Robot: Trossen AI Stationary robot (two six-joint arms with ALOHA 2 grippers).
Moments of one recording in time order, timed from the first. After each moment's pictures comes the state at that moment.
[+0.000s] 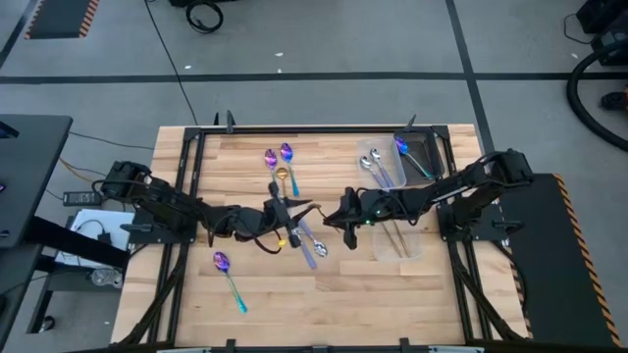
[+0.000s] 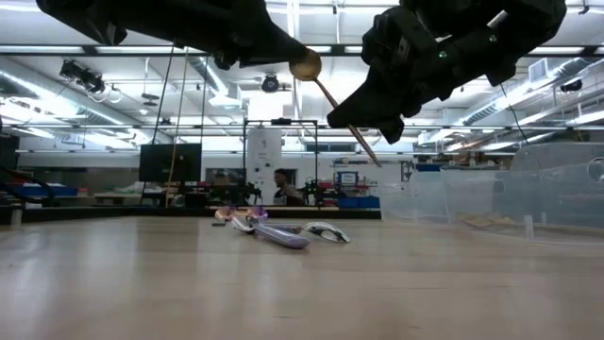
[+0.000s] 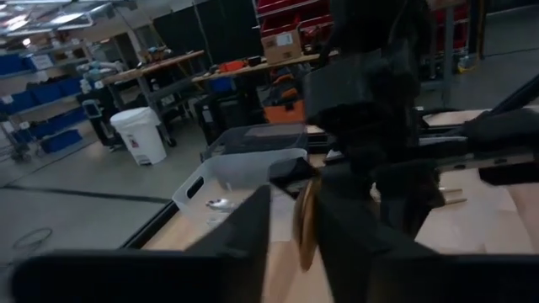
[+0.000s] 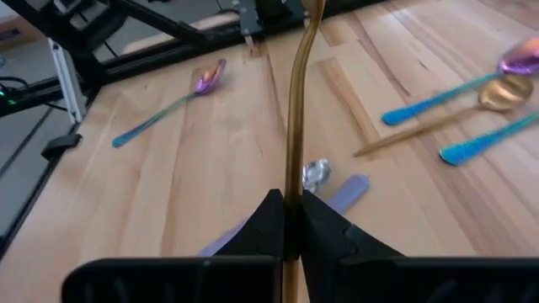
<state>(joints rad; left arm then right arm) -0.26 1.54 0.68 0.82 -0.71 0.16 0.09 1.53 0.67 0.44 0.05 0.30</state>
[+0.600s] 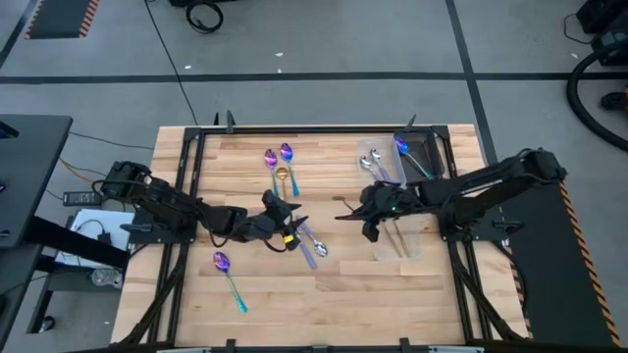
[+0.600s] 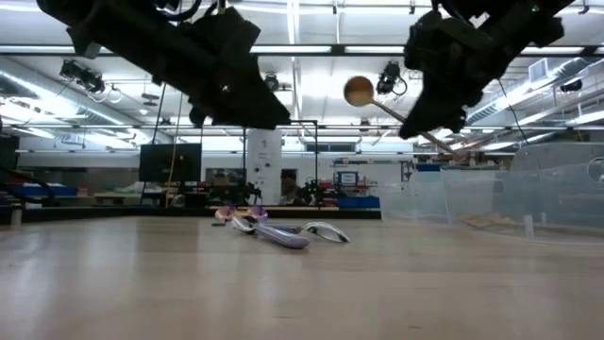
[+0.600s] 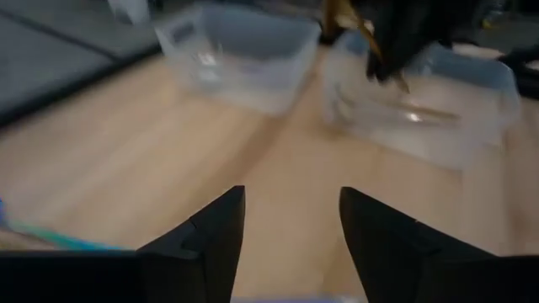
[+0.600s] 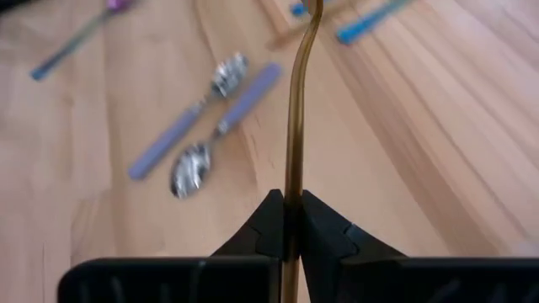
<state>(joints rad) -0.26 1.54 0.68 0.38 -0.67 -0.42 0.10 1.23 0.67 -0.19 0.16 0.45</state>
